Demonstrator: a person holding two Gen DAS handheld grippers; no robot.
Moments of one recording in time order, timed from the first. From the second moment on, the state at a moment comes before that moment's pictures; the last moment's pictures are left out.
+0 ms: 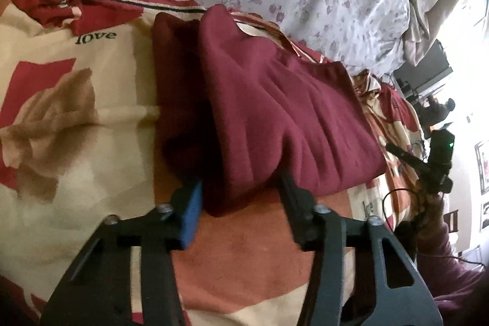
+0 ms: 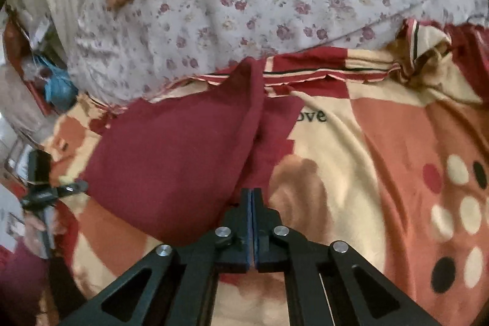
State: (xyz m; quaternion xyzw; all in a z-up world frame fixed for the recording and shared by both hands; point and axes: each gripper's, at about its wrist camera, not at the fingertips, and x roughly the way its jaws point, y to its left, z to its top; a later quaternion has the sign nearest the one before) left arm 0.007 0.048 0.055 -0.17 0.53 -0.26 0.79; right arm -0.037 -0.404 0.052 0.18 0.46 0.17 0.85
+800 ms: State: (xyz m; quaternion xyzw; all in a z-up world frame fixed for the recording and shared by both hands) left arm -0.017 0.053 0.117 -0.15 0.46 -0.27 0.83; right arm -0.038 -0.389 0.080 0.15 0.43 0.15 0.88
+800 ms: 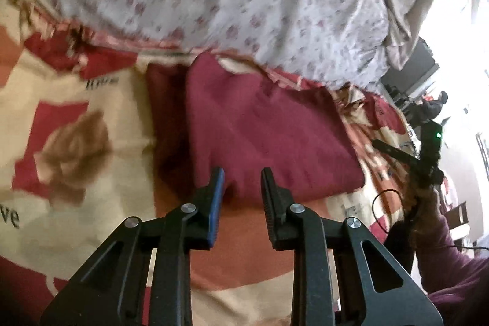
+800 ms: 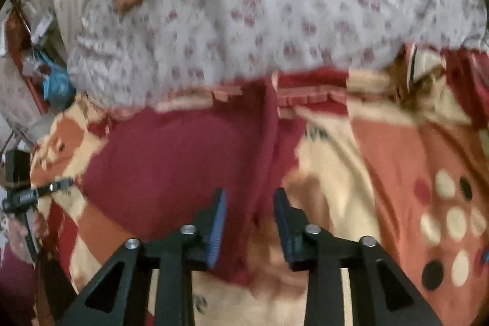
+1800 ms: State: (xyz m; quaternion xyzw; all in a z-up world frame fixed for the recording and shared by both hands) left arm 0.004 0.057 0.036 -0.24 0.48 -0.16 0.83; right arm 0.104 -0.160 0.079 0.01 0.47 0.27 0.84
